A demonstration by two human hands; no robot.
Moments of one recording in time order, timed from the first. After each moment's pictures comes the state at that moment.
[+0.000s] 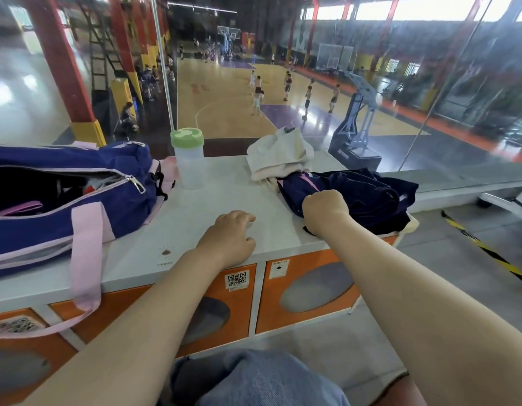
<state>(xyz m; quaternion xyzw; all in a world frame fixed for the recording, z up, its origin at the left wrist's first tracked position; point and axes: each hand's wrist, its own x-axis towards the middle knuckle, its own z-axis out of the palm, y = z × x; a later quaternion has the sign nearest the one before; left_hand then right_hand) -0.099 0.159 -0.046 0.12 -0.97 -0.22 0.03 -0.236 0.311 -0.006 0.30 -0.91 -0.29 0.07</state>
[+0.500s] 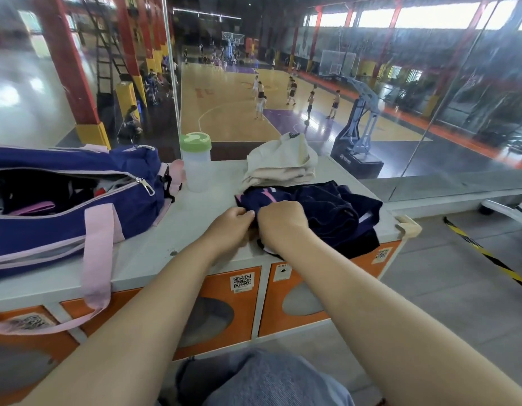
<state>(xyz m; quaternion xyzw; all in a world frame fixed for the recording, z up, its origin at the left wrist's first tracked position) -0.099 0.151 -0.033 0.22 -0.80 -0.55 0.08 -0.164 0.251 -0.004 0.37 -0.90 -0.22 0.08</state>
